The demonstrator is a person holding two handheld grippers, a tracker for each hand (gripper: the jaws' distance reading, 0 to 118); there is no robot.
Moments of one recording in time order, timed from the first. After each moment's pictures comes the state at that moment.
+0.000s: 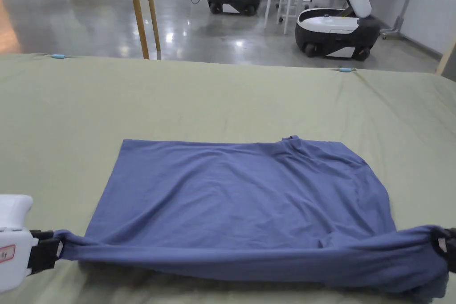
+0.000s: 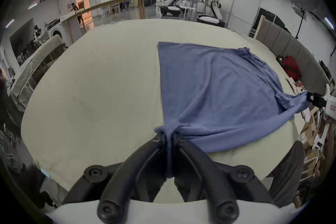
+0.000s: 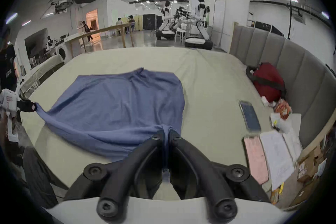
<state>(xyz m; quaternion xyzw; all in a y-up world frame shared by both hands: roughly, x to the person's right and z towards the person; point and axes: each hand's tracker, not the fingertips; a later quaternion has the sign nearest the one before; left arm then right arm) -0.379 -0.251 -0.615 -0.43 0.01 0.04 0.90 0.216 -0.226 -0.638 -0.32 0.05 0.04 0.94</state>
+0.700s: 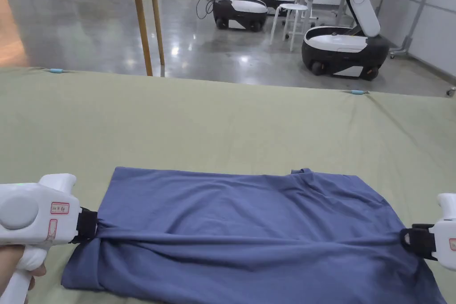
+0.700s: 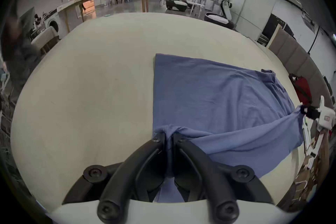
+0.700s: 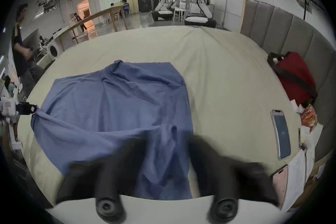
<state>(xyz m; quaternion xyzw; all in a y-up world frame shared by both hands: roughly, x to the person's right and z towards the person) -0.389 -0.301 -0.781 -0.45 0.01 0.10 0.89 0.205 -0.280 -0.822 -0.42 0.05 0.01 0.91</state>
